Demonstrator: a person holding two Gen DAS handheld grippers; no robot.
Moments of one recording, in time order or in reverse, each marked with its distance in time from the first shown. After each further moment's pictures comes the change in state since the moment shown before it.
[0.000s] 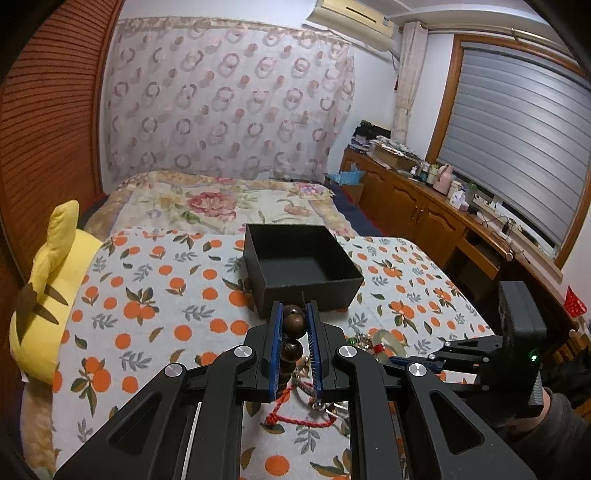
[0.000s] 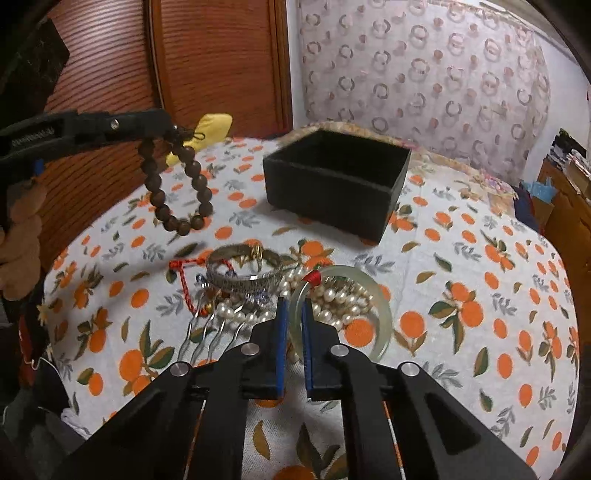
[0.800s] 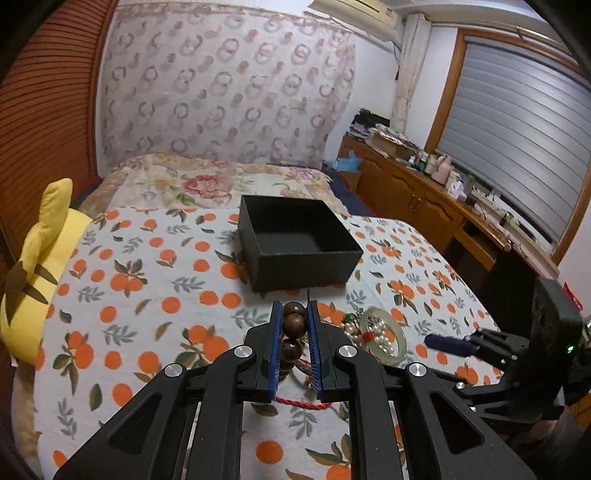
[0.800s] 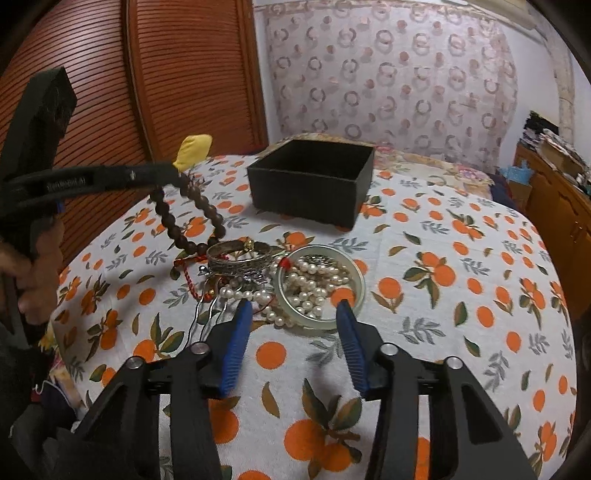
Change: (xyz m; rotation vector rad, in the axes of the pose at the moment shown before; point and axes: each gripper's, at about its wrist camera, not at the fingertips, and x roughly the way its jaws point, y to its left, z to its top) left arm 0.014 0.002 -0.022 -0.019 0.050 -0.018; right arm -0.026 0.004 -0.025 0.098 -0.046 -0.050
